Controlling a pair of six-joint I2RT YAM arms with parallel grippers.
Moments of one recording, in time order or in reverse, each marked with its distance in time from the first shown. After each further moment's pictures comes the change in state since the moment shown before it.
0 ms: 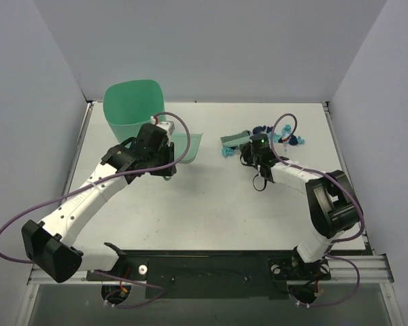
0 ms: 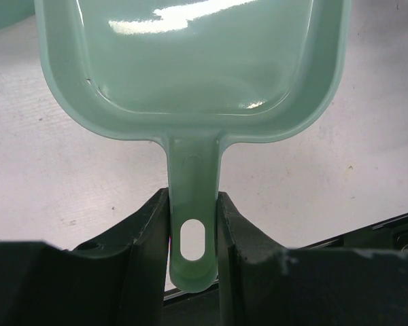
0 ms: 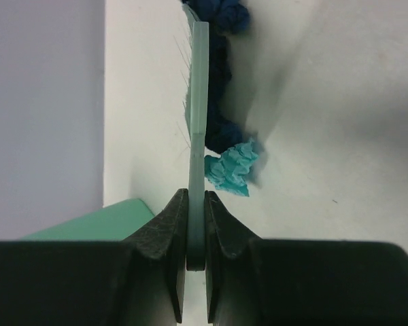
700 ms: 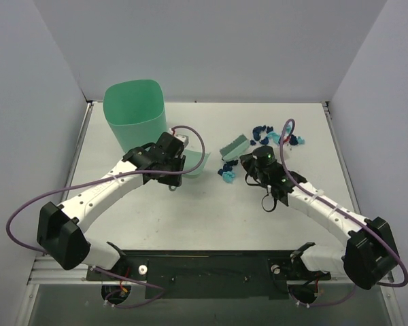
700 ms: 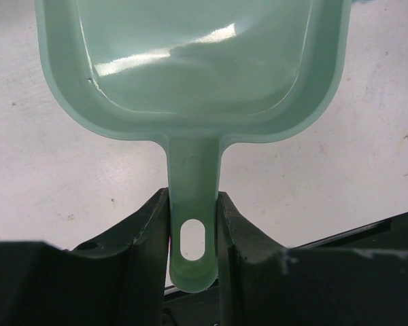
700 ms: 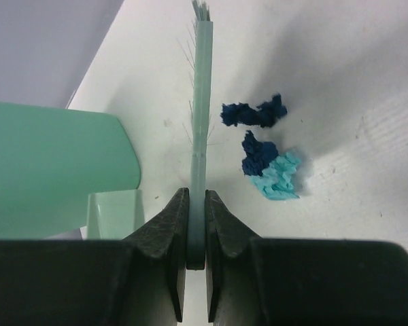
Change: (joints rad) left arm -0.072 0.117 -0.059 0.006 -0.016 0.040; right arm 0.188 -0.472 -0.195 -0.243 0.102 -0.278
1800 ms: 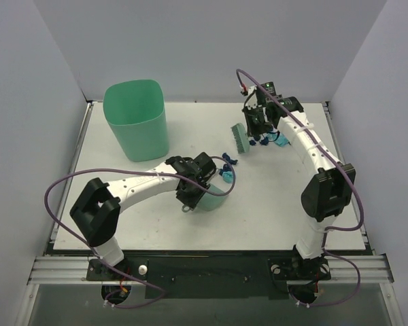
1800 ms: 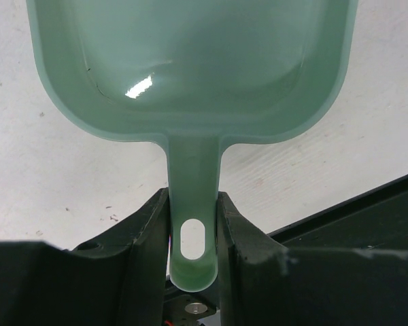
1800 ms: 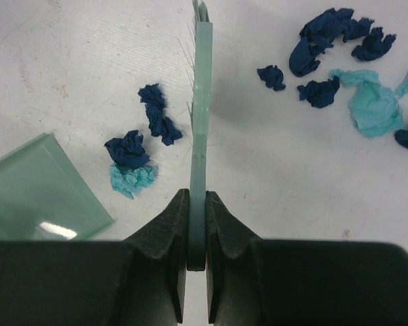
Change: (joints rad) left arm -0.213 0.264 0.013 -0.058 0.034 0.145; right arm -0.253 0.601 1.049 -0.801 -0.436 -1.271
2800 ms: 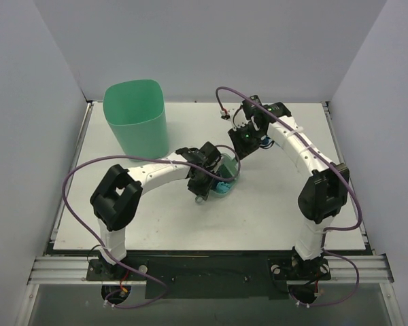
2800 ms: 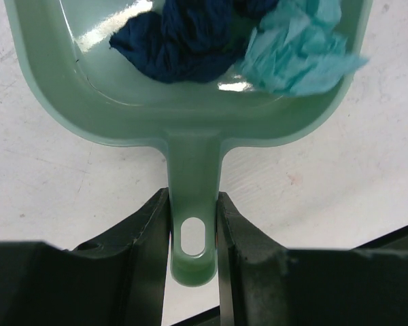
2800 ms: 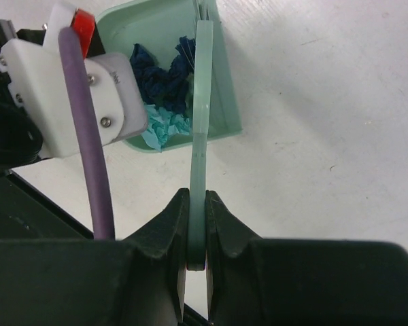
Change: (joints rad) left arm 0.078 0.218 0.155 0.116 0.114 -0.043; right arm 0.097 0.032 -0.016 -0.218 -0.232 -0.201
